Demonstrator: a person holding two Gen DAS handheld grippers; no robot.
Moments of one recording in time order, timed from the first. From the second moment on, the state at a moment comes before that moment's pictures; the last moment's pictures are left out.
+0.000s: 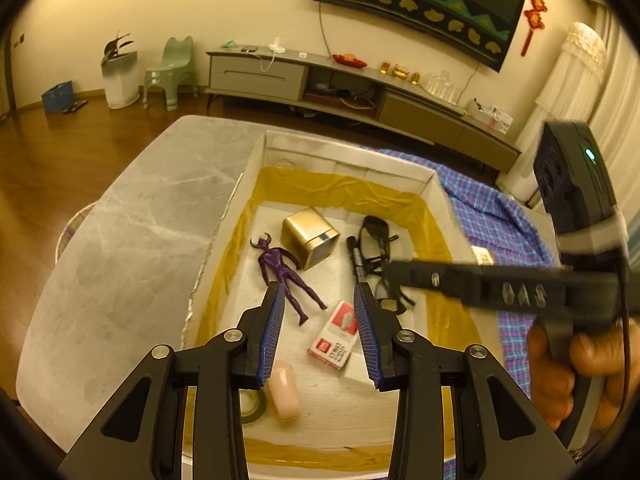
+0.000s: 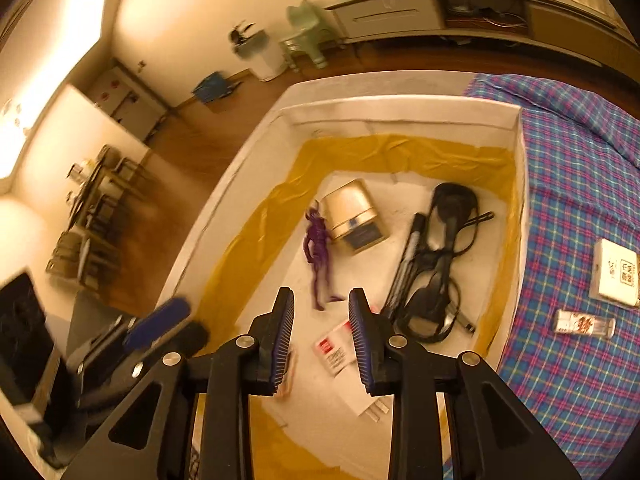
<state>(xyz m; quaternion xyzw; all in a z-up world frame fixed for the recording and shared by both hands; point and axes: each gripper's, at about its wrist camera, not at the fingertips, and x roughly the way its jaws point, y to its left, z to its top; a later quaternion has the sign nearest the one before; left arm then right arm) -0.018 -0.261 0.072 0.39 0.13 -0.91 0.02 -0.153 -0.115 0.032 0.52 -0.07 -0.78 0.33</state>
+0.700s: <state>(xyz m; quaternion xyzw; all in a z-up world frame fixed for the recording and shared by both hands) -0.019 -0.145 0.121 0.32 0.10 -0.93 -0.13 -0.100 0.064 0.084 0.38 -0.07 -0.86 0.33</state>
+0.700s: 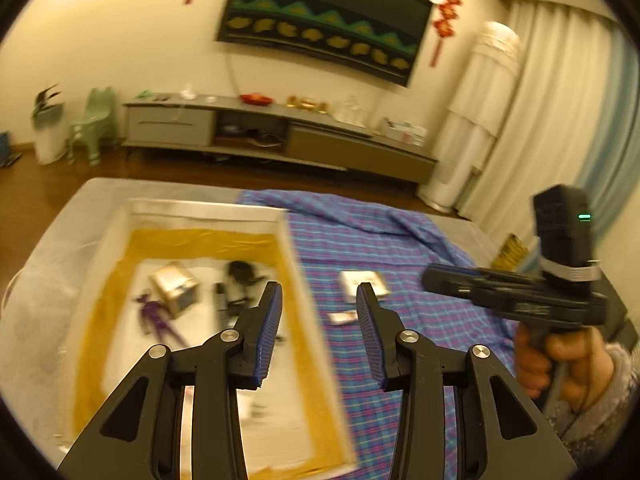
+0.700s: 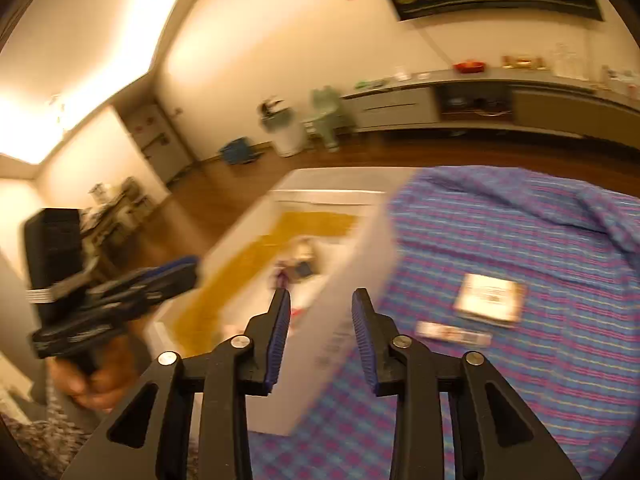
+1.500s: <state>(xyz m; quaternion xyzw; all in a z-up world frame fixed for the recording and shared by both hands) -0.099 -0.059 0.063 0.40 0.13 -0.90 -0.12 -0.181 0.059 -0.070 0.41 0.18 -0.82 0.36</state>
